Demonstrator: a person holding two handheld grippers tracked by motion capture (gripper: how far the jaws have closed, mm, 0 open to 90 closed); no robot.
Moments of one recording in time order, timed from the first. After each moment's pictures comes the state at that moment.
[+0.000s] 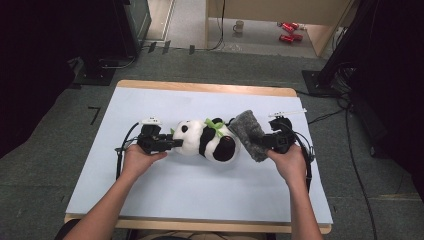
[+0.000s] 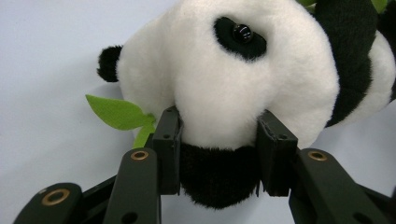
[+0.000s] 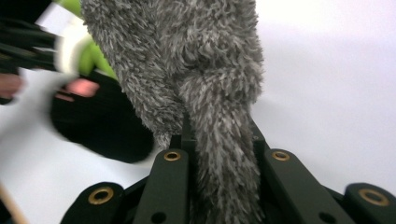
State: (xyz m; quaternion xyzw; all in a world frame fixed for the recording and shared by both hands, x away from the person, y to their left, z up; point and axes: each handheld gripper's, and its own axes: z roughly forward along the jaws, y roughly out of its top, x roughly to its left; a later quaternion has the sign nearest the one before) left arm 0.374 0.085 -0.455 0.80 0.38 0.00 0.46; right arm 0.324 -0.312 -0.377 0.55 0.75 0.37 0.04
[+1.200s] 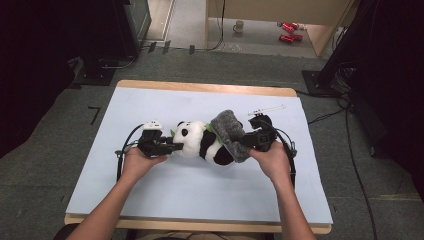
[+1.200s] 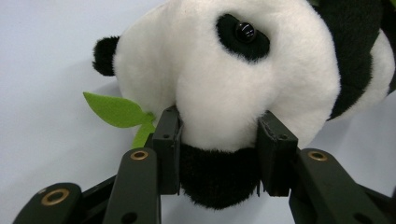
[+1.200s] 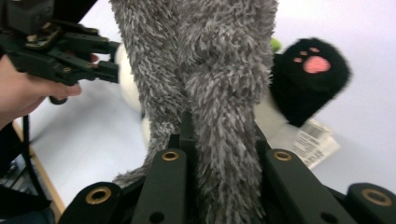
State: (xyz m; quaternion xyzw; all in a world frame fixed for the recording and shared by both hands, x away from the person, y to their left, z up) left arm 0.364 0.083 -0.458 0.81 0.36 0.02 0.46; right arm 0.332 -0.264 -0.372 0.51 0.77 0.38 0.00
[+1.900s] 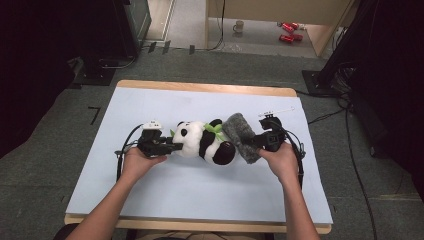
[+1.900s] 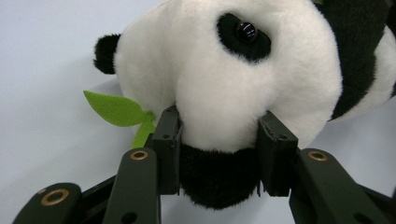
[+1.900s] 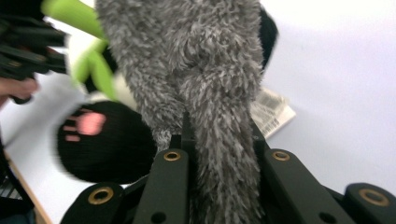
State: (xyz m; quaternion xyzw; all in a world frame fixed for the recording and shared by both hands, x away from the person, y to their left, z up) left arm 0.366 0.084 -0.459 0.81 0.36 0.01 0.46; right arm 0.338 -0.294 -0.388 0.54 0.76 0.36 0.00
